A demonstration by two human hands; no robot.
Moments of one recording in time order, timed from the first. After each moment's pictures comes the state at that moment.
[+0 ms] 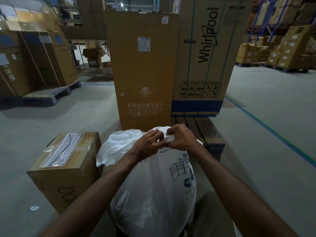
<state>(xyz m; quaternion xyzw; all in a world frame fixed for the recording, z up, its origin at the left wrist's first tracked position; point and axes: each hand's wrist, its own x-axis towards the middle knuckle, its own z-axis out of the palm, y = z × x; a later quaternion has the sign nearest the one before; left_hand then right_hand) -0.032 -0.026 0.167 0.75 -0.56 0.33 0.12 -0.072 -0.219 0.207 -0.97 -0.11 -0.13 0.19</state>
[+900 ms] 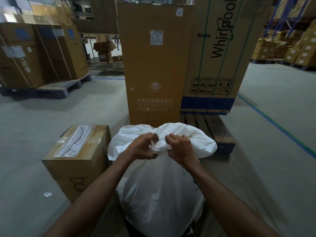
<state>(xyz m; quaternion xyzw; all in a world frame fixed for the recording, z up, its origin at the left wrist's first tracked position) -0.013 0.038 0.126 0.89 -0.37 0.11 0.25 -0.074 -0.168 0.134 -0.94 -0.17 -0.30 0.04</state>
